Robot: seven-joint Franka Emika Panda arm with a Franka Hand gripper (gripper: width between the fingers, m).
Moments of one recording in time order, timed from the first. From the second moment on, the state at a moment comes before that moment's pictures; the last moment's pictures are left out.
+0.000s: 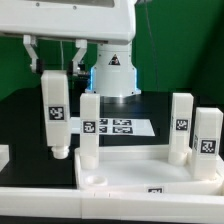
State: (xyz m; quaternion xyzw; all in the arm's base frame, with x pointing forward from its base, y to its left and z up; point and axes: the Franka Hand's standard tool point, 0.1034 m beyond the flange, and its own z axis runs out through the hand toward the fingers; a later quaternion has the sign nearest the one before) arm 0.643 -0.096 0.178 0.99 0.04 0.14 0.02
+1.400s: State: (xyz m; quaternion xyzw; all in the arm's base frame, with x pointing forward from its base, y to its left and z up) arm 0.654 -0.069 0.160 0.98 0.07 0.17 0.04
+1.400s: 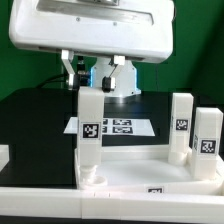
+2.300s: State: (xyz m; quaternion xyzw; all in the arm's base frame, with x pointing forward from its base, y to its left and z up) arm 0.652 -0.060 0.149 0.98 0.07 0.17 0.04
